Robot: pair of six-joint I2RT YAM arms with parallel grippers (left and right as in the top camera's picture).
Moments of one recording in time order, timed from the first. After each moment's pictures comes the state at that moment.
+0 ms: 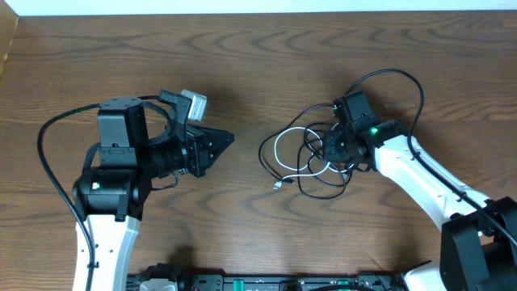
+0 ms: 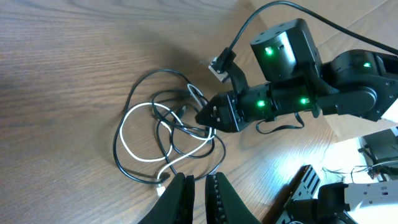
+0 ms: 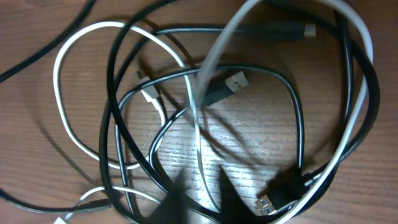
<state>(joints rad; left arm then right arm) -0.03 1.05 1.06 -0.79 0.86 -0.03 0.40 1.62 1.00 -0.60 -0.09 0.49</state>
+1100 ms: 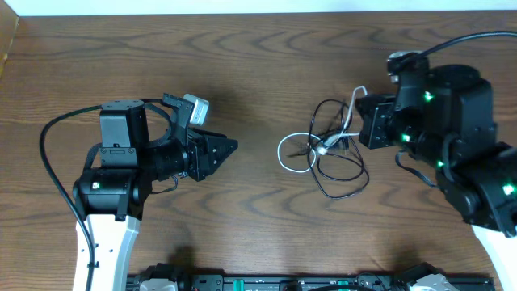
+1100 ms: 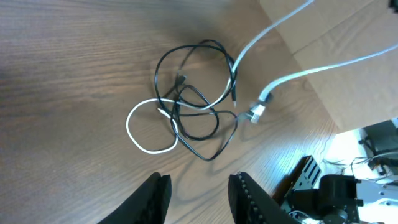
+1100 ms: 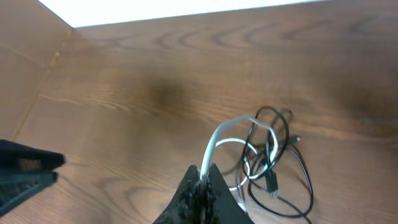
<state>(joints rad) -0.03 1.06 1.06 -0.84 0.86 0.01 0.40 1.17 1.52 -0.98 -0.13 0.38</state>
